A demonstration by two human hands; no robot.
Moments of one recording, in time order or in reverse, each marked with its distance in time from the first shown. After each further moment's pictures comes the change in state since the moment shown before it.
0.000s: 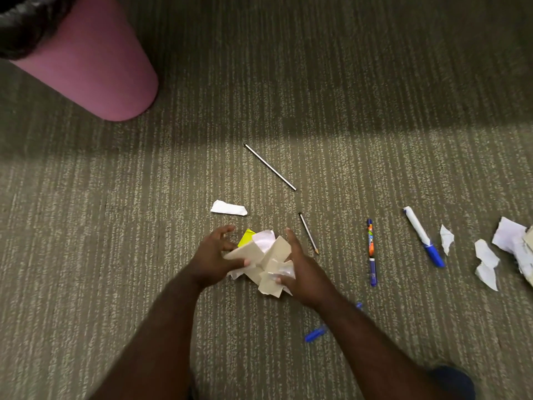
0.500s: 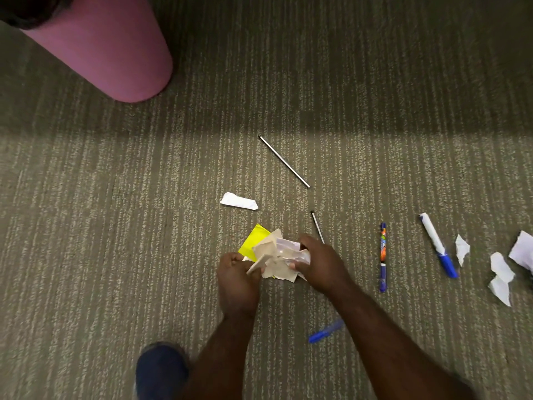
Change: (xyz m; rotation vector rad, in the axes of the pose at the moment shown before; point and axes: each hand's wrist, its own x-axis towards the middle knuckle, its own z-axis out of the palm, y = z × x) left_hand -0.032 -0.011 0.081 0.088 0.441 -0.146; right_hand 0.021 0.000 -0.017 -0.215 0.105 -0.033
